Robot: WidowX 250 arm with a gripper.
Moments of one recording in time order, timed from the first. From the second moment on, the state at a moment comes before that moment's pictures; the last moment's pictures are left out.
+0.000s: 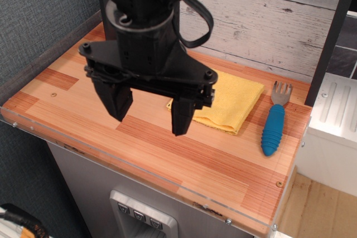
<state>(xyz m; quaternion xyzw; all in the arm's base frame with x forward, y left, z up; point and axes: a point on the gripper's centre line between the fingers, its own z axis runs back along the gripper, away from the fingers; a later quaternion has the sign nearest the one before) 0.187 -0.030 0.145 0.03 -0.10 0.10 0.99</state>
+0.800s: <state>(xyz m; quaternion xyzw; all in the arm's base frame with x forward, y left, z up) 0.226 -0.054 0.127 0.04 -0.10 0.08 0.99</state>
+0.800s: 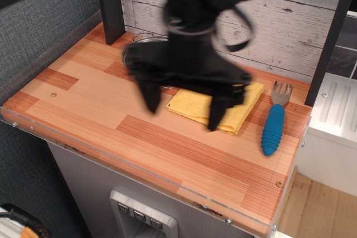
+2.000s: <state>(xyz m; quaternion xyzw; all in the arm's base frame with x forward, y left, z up) 0.353 -0.105 0.049 -0.03 -0.14 0.00 0.99</state>
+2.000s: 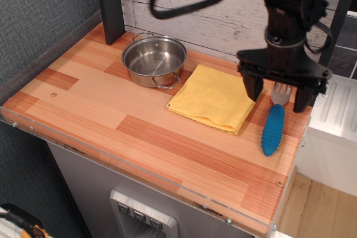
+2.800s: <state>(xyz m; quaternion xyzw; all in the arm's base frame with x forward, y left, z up) 0.356 -0.113 0.025 -0.02 -0.11 0.00 0.99</state>
